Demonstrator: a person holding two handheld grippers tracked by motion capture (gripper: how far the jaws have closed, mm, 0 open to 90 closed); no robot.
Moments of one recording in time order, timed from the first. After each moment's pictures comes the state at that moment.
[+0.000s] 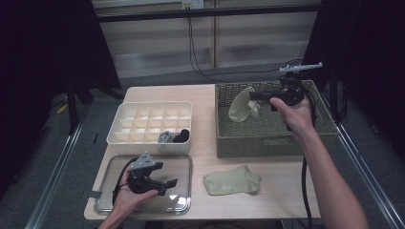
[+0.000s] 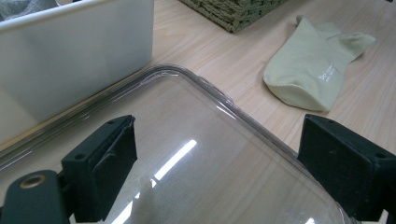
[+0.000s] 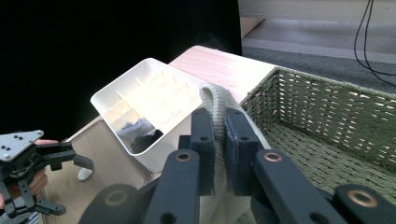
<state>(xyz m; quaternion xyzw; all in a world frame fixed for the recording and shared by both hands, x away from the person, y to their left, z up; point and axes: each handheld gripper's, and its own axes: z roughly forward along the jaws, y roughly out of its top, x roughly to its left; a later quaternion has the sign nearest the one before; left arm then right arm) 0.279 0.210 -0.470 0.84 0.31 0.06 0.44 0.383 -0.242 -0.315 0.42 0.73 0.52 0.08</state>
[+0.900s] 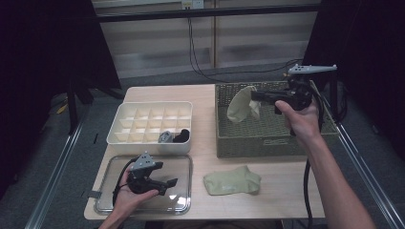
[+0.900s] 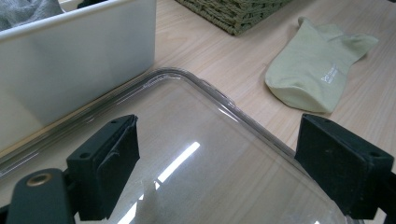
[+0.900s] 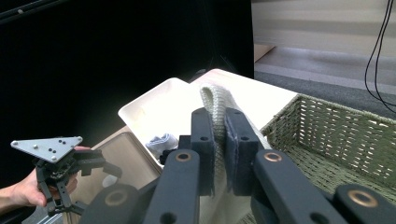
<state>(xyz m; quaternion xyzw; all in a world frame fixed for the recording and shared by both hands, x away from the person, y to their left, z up) 0.278 0.210 -0.469 0.84 0.31 0.07 0.44 0.345 -0.237 -0.289 0.39 0.72 0.57 0.10</state>
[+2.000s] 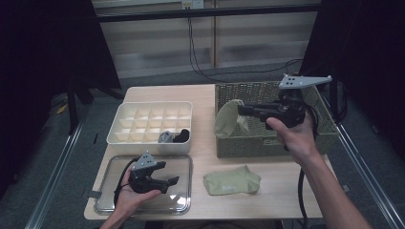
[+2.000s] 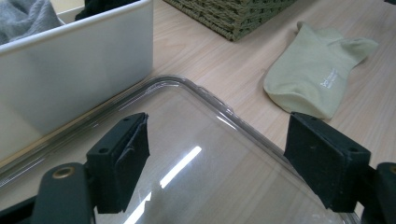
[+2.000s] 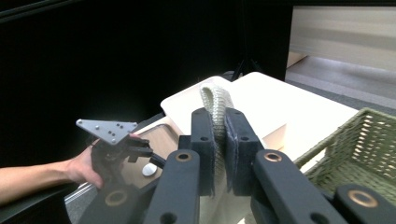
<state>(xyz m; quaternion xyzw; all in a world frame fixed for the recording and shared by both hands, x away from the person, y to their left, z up) 0.277 0.204 -0.466 0.84 0.30 0.08 0.44 0.296 -0.197 -0.274 0.32 0.74 0.58 0.09</state>
